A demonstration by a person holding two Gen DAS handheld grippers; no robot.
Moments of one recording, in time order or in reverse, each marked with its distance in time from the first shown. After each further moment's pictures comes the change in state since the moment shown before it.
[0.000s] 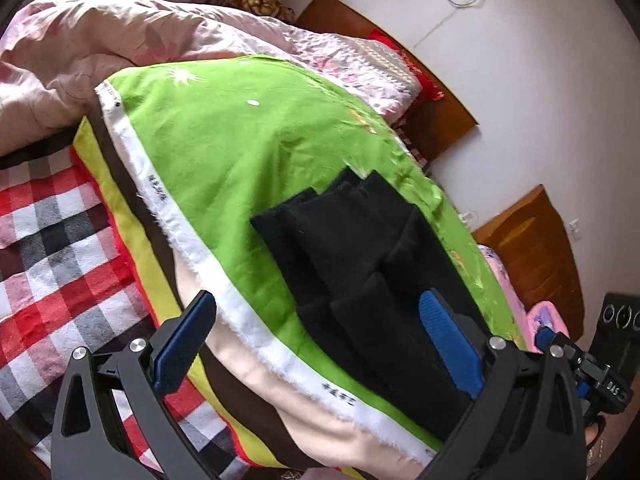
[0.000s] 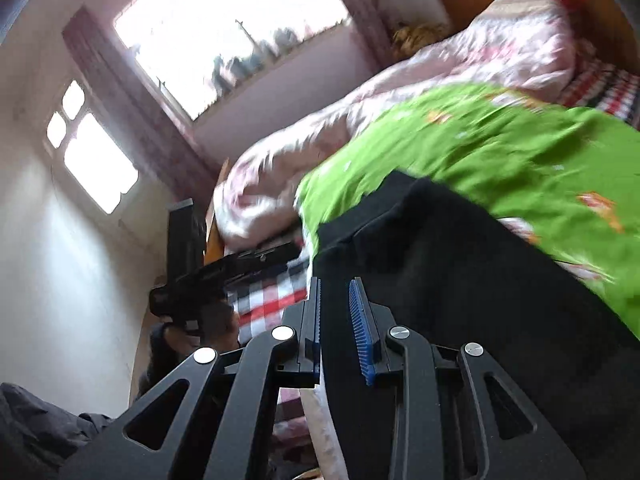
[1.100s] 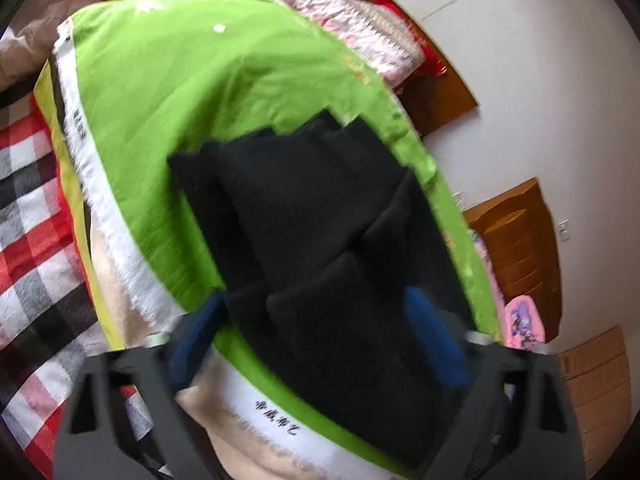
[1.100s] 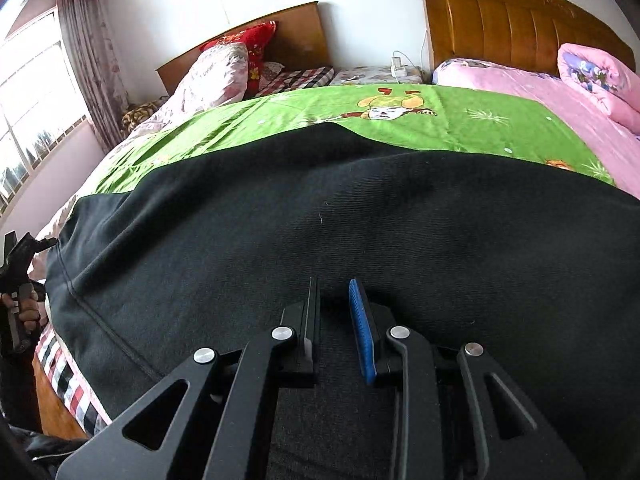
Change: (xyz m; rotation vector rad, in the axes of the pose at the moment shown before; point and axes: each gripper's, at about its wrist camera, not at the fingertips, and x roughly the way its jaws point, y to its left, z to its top) left arm 0.061 -0.026 -0.006 -0.103 0.128 -0.048; right arm -0.215 -0.130 -0.218 0.424 -0.205 -0.833
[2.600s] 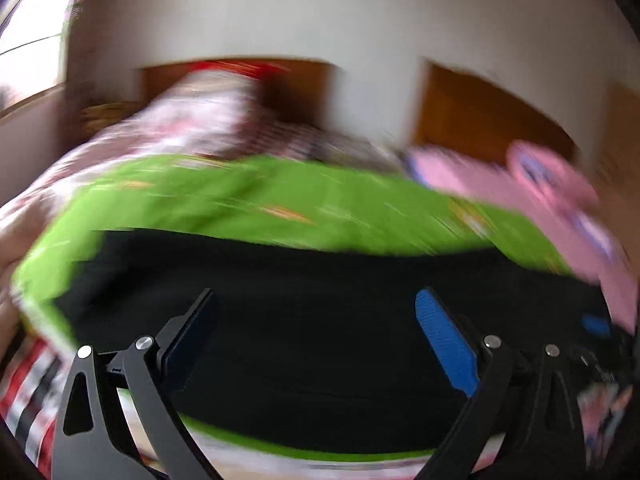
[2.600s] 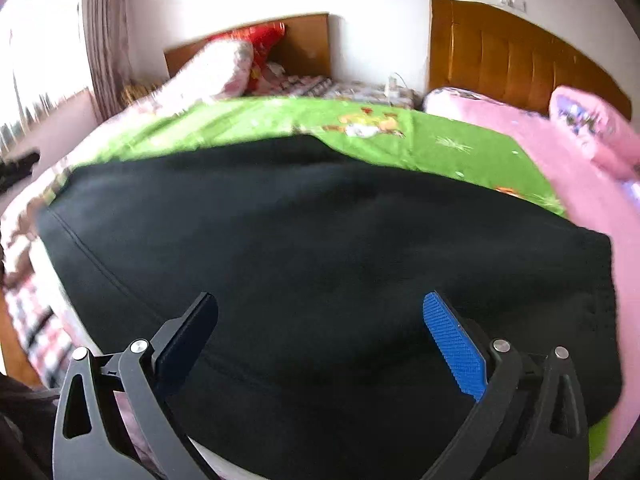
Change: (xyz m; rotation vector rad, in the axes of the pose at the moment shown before) left arm -0.016 -0.249 -0.158 0.843 -0.085 0.035; right arm -0.061 -0.014 -0.026 -0.159 -0.011 -0.131
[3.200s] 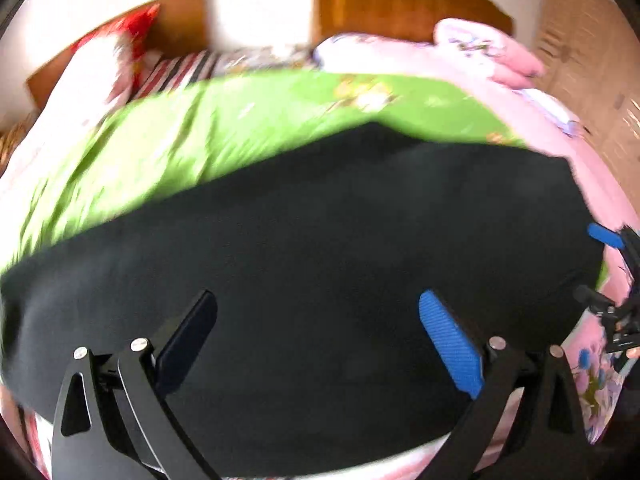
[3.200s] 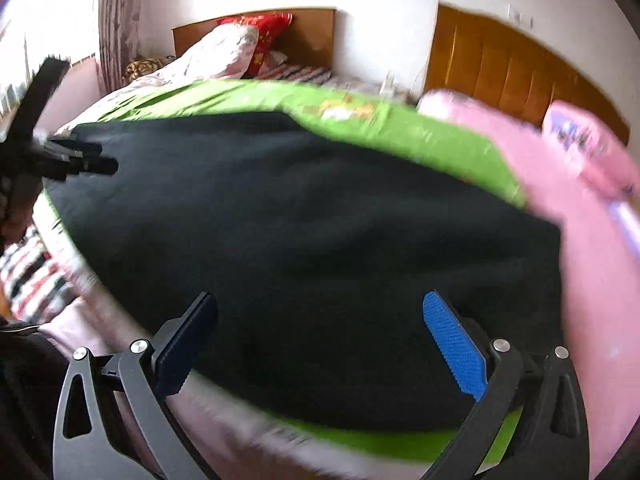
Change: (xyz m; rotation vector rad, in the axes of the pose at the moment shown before) left arm 0.083 -0.139 -0.006 0.282 0.312 -0.153; right arm -0.040 -0.039 -0.012 -0.107 -0.023 -0.059
